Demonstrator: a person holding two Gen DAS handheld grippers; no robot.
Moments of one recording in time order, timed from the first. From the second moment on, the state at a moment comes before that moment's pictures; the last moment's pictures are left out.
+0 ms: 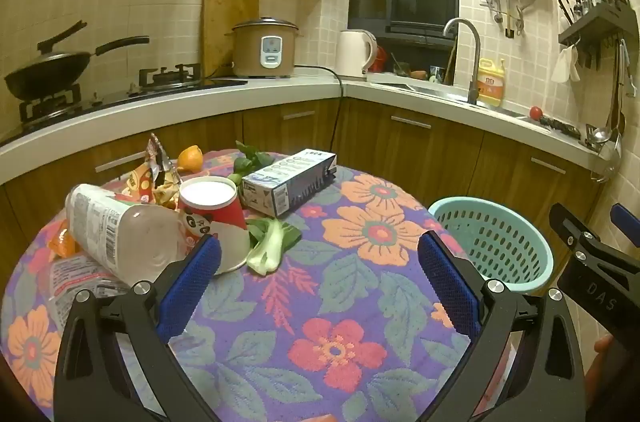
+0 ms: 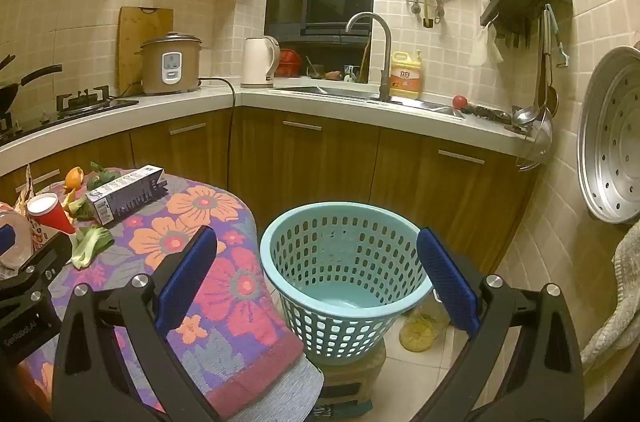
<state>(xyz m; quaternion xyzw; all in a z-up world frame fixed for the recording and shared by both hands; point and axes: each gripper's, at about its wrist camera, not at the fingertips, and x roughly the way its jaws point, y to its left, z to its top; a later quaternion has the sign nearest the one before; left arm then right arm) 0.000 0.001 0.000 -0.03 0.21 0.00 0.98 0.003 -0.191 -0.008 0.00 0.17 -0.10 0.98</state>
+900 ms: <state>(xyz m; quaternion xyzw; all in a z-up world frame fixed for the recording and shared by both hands) -0.003 -0.004 0.005 -0.02 0.20 0.00 0.98 0.002 -0.196 -0.008 0.00 0.17 -0.10 0.98</state>
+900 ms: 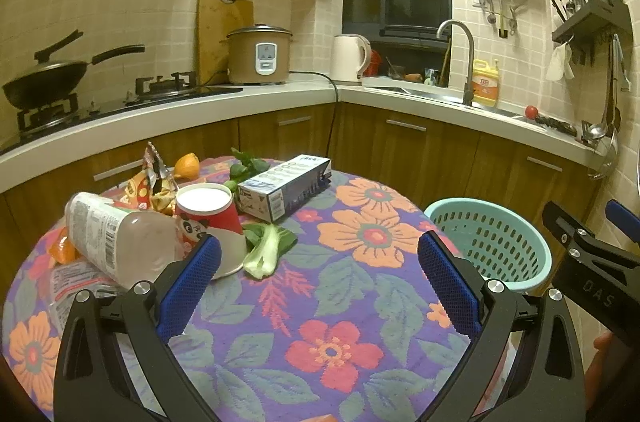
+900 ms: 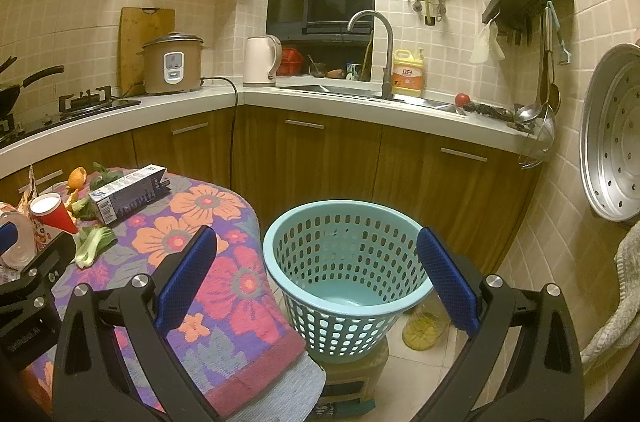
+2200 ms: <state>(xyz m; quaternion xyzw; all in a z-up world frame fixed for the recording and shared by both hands) -0.004 -0.007 0.004 -0.02 0.19 -0.01 0.98 0.001 -0.194 -0.008 0.00 0.17 -0.10 0.98</state>
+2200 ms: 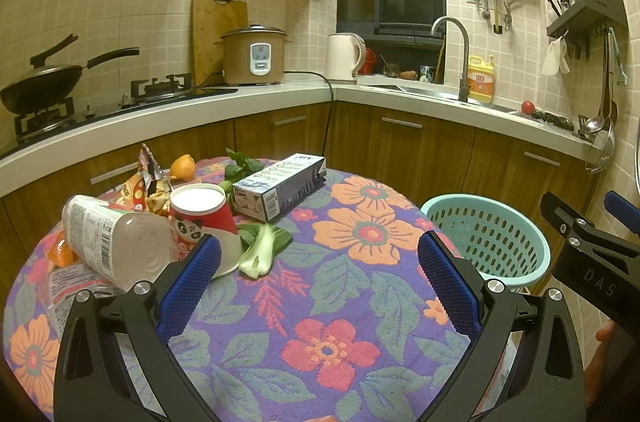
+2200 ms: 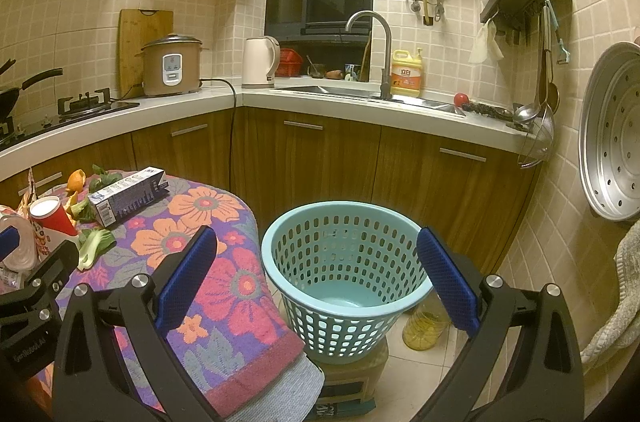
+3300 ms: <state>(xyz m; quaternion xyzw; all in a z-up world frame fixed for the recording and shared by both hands) -0.005 -0.002 0.004 -0.03 0.19 -0.01 0.98 0.003 -0.185 -0.004 0.00 0.18 -0.06 0.98</state>
